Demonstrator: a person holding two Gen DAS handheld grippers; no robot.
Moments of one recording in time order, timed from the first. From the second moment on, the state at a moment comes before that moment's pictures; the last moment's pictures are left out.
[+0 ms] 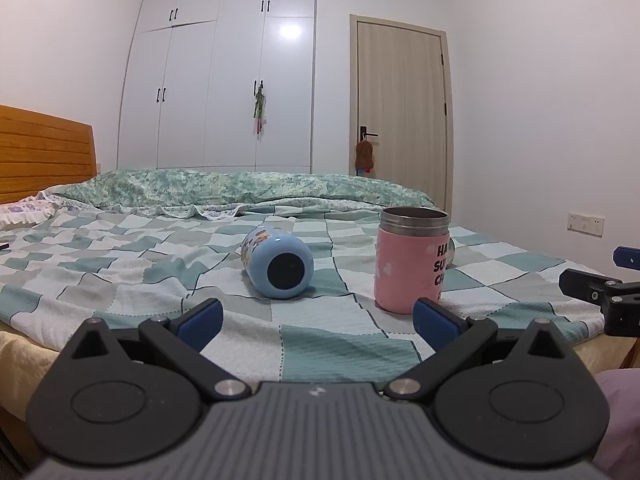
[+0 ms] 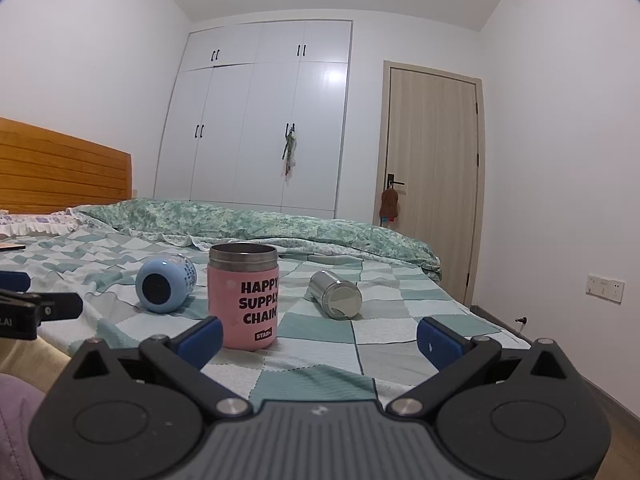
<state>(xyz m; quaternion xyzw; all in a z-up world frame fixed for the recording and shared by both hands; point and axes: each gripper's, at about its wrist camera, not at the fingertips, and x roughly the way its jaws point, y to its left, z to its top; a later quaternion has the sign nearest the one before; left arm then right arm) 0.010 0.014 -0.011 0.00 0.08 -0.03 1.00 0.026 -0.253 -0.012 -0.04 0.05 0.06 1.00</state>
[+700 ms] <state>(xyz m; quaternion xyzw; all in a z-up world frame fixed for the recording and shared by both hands) 0.010 0.013 -0.011 0.00 0.08 -0.03 1.00 0.026 -0.253 -0.012 -0.04 0.05 0.06 1.00</state>
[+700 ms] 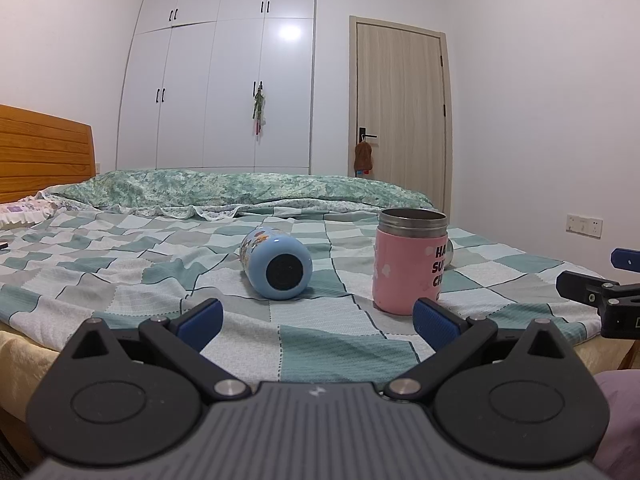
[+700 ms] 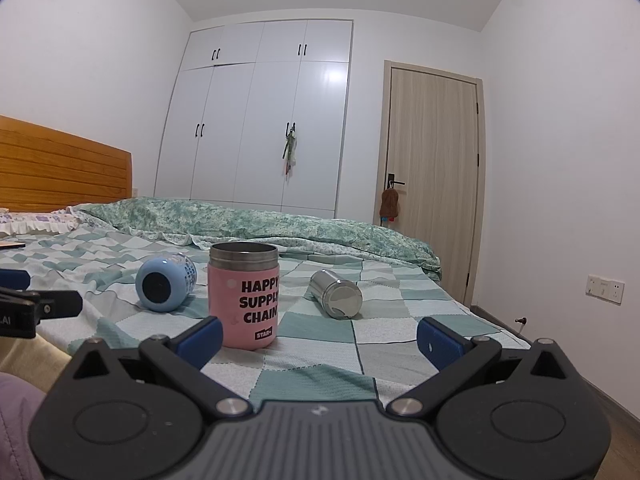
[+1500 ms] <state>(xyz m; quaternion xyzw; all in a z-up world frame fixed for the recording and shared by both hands) 0.006 0.013 -0.010 -0.01 0.07 -0.04 1.00 0.026 -0.253 -0.012 -0.04 0.05 0.06 1.00</state>
